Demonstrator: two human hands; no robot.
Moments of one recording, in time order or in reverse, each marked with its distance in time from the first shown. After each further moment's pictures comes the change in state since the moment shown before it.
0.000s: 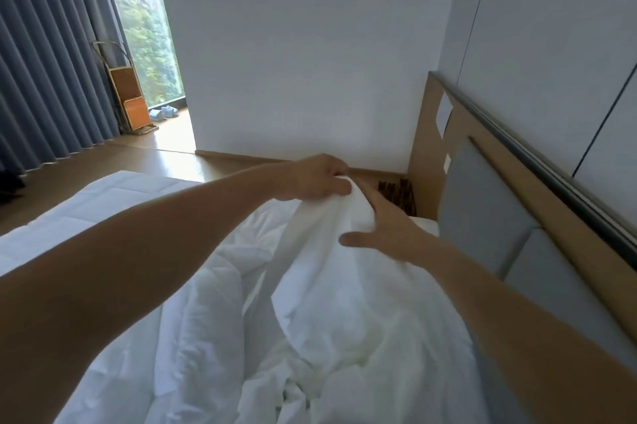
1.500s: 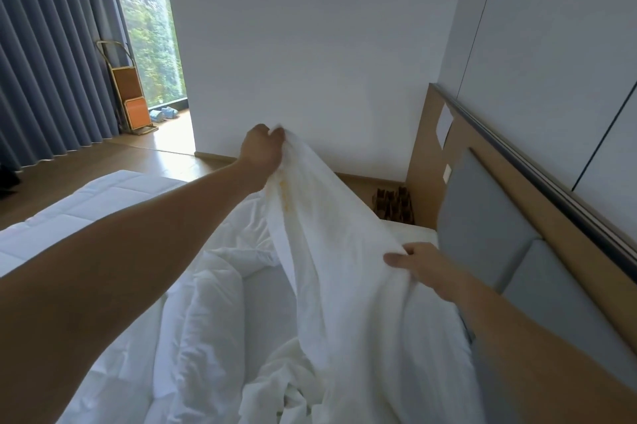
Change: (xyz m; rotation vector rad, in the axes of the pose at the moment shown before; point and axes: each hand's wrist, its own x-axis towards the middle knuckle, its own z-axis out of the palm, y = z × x) left_hand -0.002 -0.061 -0.053 -0.400 0.871 -0.215; right_hand -0.019 0.060 -0.005 0.044 0.139 0.510
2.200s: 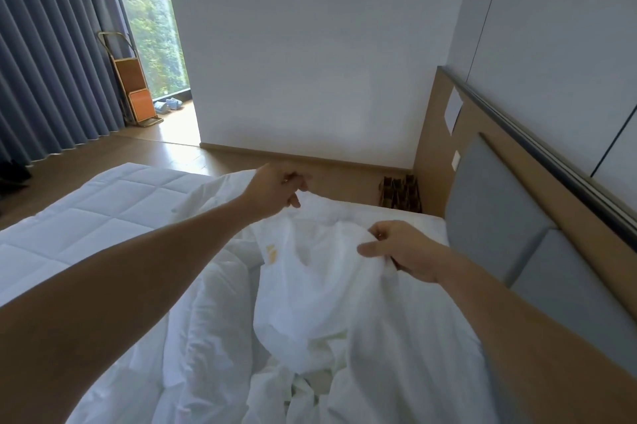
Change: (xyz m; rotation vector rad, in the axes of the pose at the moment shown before) left_hand -0.029 -0.062 0.007 0.227 -0.378 0.279; right_hand -0.011 -0.050 0.026 0.107 -0.223 -0.095
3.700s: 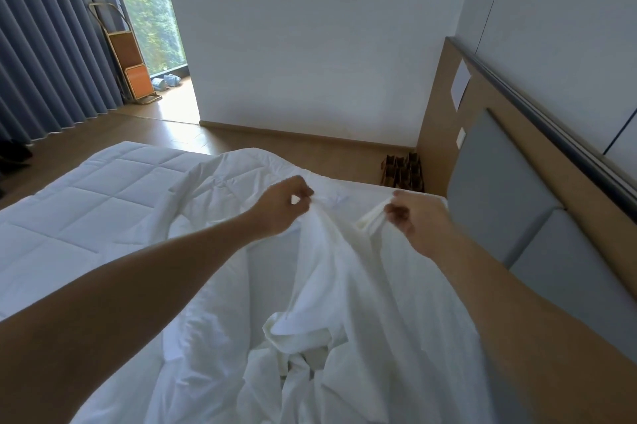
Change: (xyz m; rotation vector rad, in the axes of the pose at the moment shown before) left_hand -0.025 -0.030 0.053 0.158 -0.072 0.026; right_hand 0.033 0.028 -0.026 0.853 0.387 0.017
